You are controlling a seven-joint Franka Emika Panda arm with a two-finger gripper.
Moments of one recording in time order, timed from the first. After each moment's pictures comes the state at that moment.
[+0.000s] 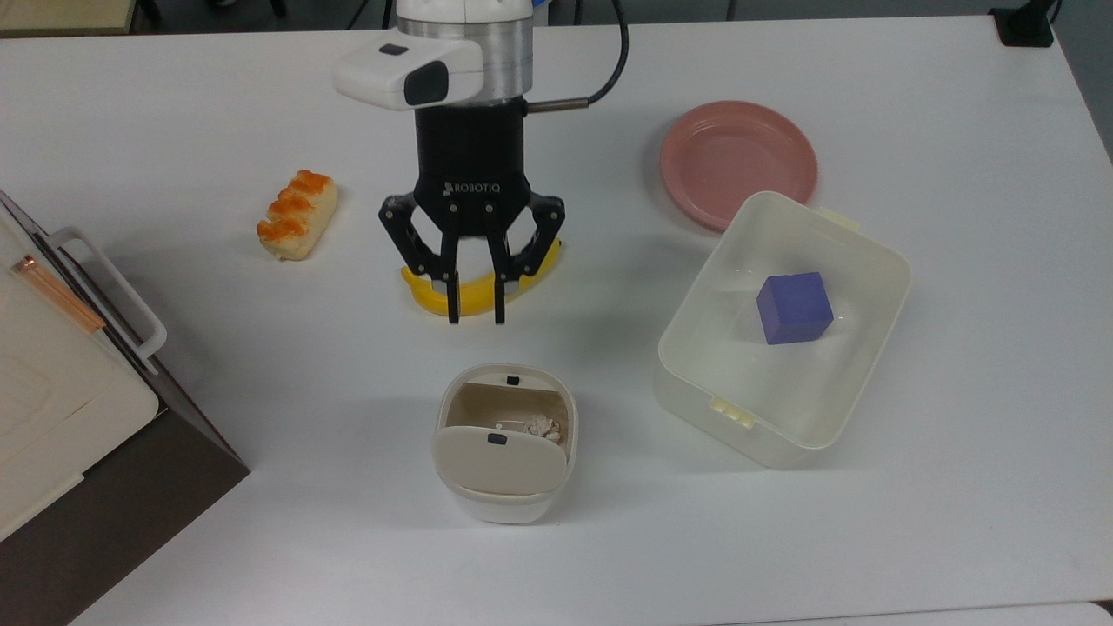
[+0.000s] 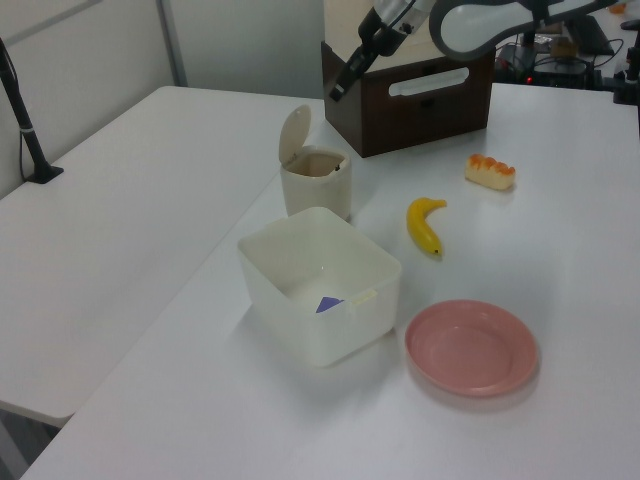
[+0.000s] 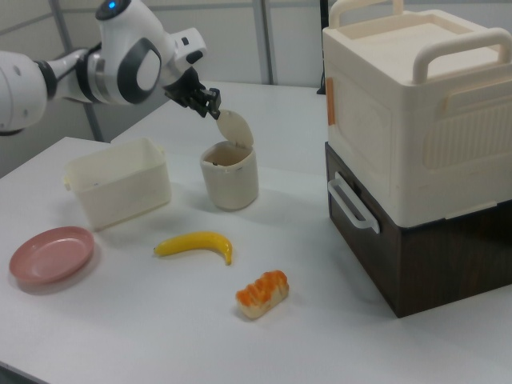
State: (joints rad) arm 0.01 0.30 0.04 -1.55 -0.08 2.48 0.09
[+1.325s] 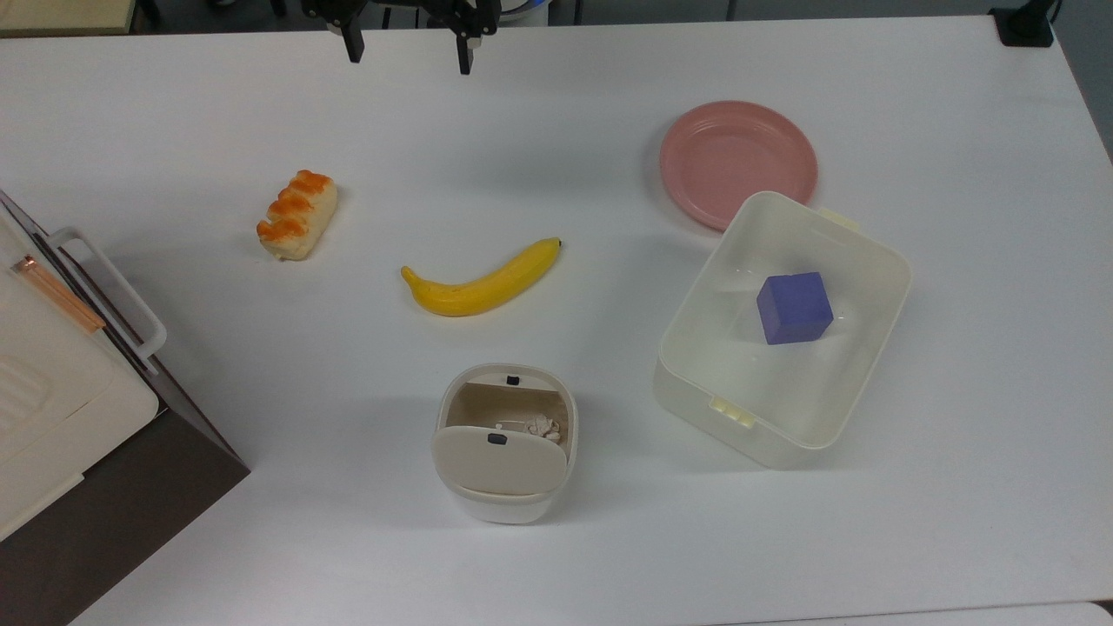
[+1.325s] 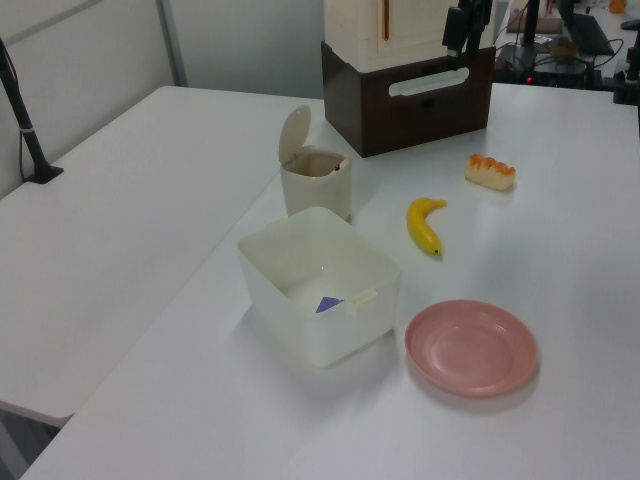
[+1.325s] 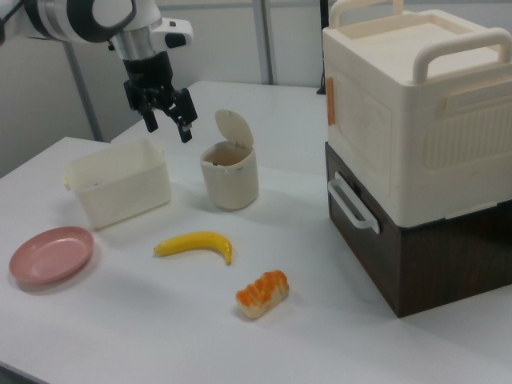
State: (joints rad) arm -0.08 0.05 0.04 -1.54 0.00 1.68 0.09
